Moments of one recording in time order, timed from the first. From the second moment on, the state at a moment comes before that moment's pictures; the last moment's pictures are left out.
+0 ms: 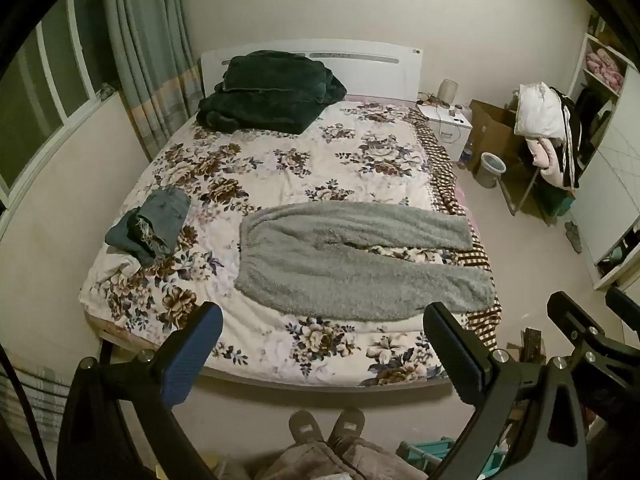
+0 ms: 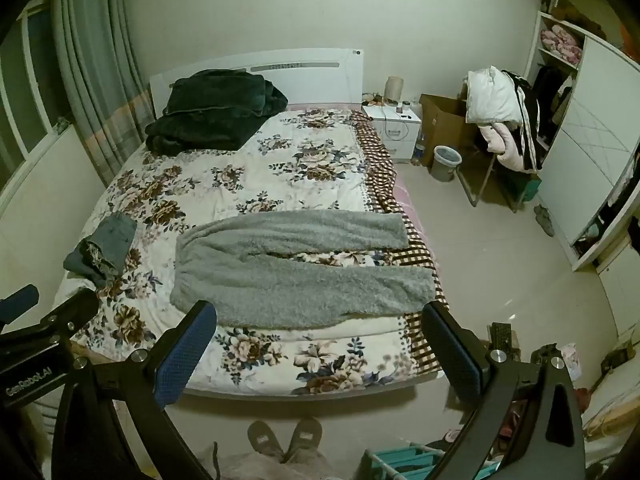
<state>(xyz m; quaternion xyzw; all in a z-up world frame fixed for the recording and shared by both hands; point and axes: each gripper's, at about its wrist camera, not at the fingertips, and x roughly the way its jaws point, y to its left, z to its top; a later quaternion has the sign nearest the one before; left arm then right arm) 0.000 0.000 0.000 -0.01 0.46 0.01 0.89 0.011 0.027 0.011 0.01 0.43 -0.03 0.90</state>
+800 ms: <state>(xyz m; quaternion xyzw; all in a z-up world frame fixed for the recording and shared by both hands) -0.001 0.006 0.001 -0.01 0.45 0.01 0.89 0.011 0.033 0.019 0.00 0.44 -0.03 0.90</state>
